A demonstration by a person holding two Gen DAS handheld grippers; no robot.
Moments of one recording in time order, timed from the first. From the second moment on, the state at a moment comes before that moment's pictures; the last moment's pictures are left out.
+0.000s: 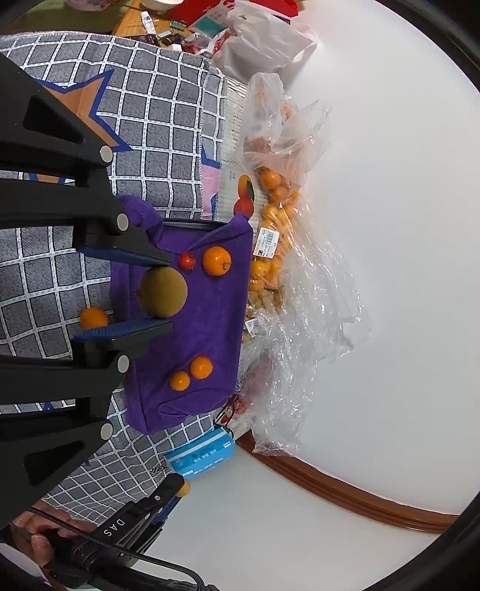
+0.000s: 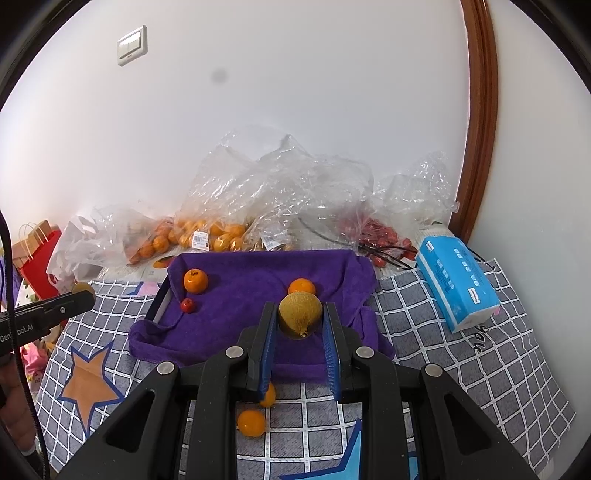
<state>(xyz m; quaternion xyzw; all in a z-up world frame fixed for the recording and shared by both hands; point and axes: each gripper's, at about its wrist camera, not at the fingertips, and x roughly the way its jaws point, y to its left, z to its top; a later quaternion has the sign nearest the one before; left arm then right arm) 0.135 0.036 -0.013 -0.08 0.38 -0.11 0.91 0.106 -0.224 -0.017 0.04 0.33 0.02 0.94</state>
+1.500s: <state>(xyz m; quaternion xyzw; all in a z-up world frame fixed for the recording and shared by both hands) 0.217 0.024 -0.070 -0.09 0.45 -0.10 0.88 0.177 -0.226 -0.078 0.04 0.39 0.02 0.92</state>
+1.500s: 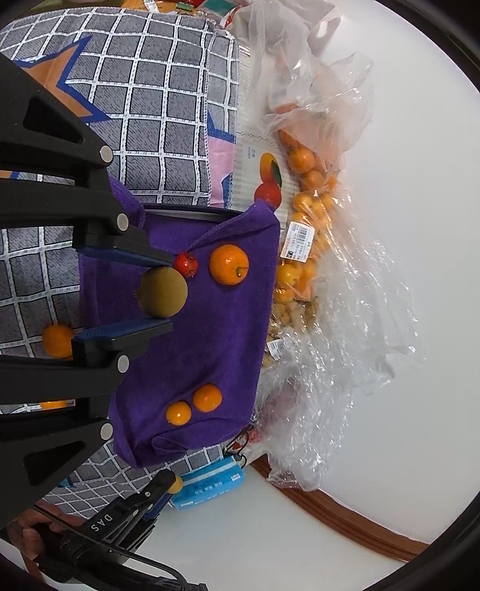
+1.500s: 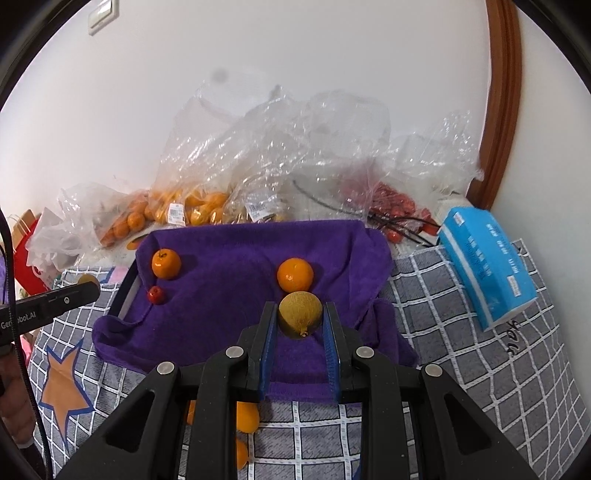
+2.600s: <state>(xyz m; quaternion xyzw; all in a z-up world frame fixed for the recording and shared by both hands) 0.254 0.000 -0.127 -0.08 0.51 -0.13 0.85 0.212 -0.232 -0.151 0.06 0.46 0.03 0.88</state>
